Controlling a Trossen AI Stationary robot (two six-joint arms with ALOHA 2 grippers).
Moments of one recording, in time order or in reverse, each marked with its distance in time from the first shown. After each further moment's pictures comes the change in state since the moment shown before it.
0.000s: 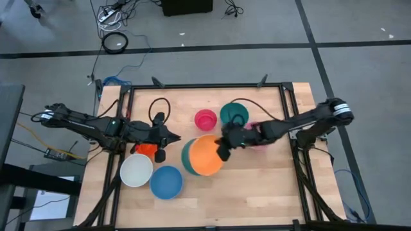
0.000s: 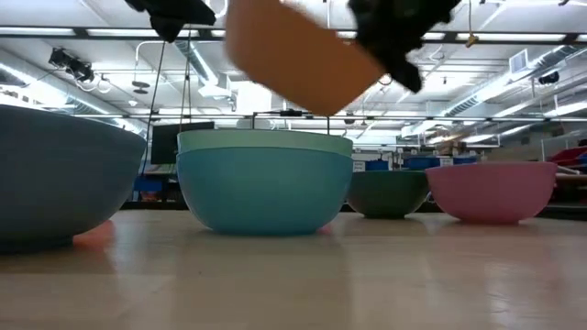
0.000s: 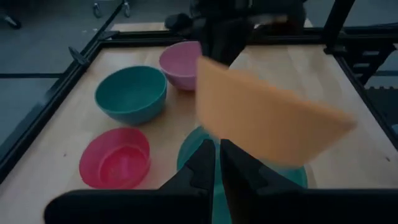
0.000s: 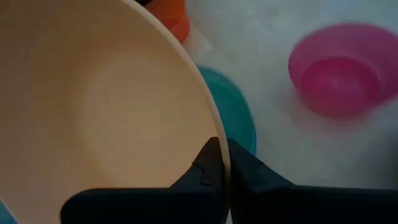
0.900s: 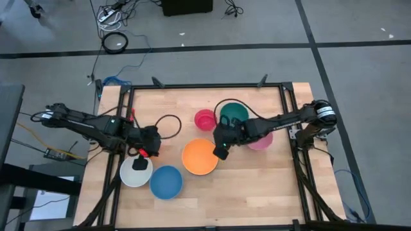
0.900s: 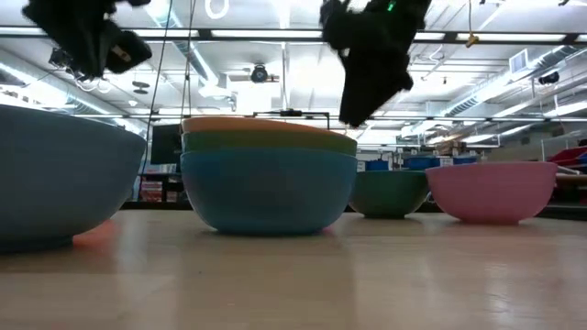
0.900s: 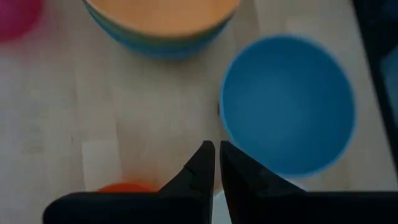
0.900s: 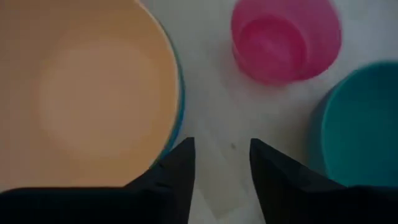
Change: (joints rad) left arm -0.001 0.027 0.061 -0.626 0.373 -0.016; right arm -0.019 0.197 0.300 -0.516 0.052 -0.129
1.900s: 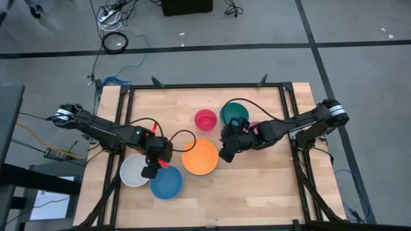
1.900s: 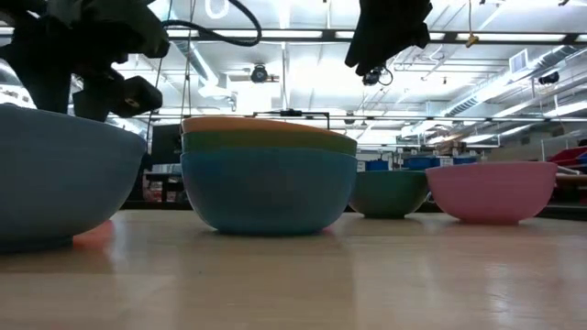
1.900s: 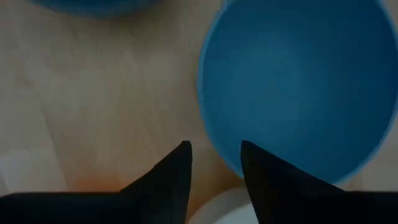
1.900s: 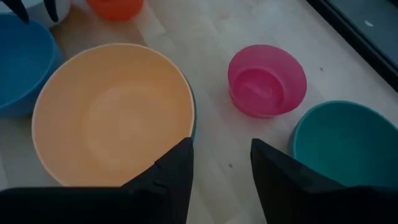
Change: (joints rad) left arm -0.021 0.285 -0.025 0.111 0.107 0.033; right arm 0.099 -0.130 0.000 -0.008 0.164 0.028
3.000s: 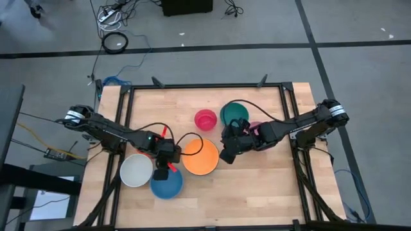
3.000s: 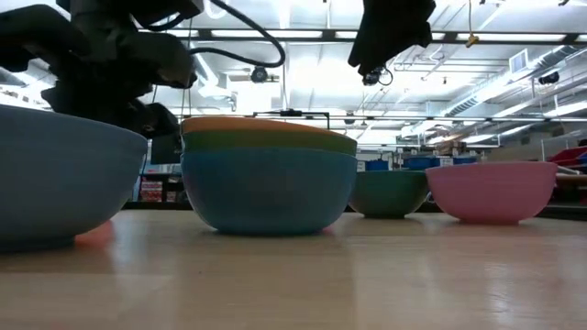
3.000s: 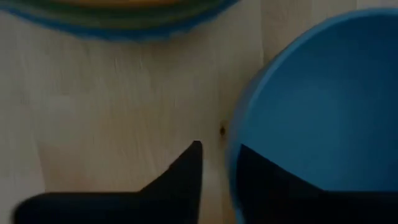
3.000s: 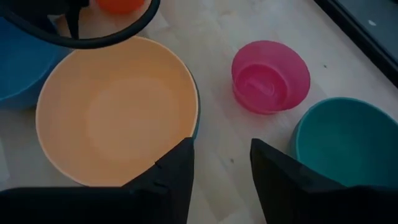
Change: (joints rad) left arm 0.000 0.164 0.000 0.165 -0.064 -0.116; right arm 0.012 0.000 -0.001 -0.013 -0.005 0.001
